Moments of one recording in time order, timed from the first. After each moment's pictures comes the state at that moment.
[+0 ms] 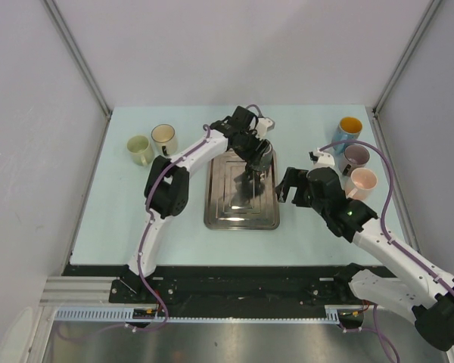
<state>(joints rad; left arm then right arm) -0.60 2.35 2.09 -0.66 0.26 0.18 0.62 0.94 0.78 -0.39 0.22 0.58</state>
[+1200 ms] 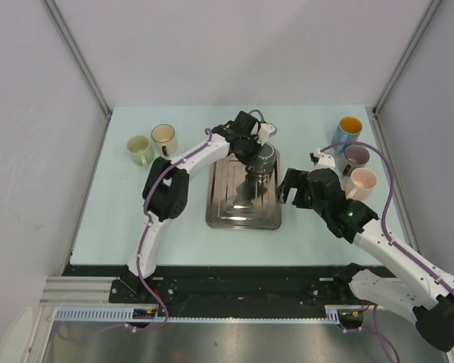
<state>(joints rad) -0.63 2.32 2.02 -0.64 0.21 0.20 0.62 0.93 0.78 -0.41 0.23 0.60</state>
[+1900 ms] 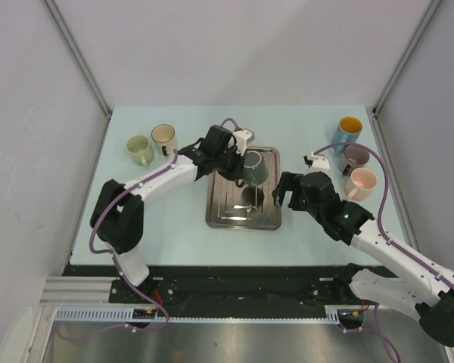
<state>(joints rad) -0.64 1.79 1.40 -0.44 0.25 -0.02 0.70 0.95 0.78 -0.41 0.31 0.60</state>
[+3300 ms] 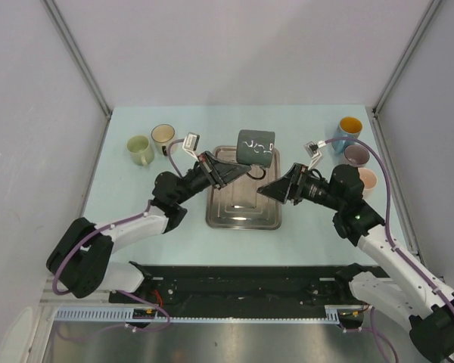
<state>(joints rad) -0.63 1.35 0.61 1.13 0.46 -1.22 0.48 0.86 0.70 0.06 -0.61 0.85</state>
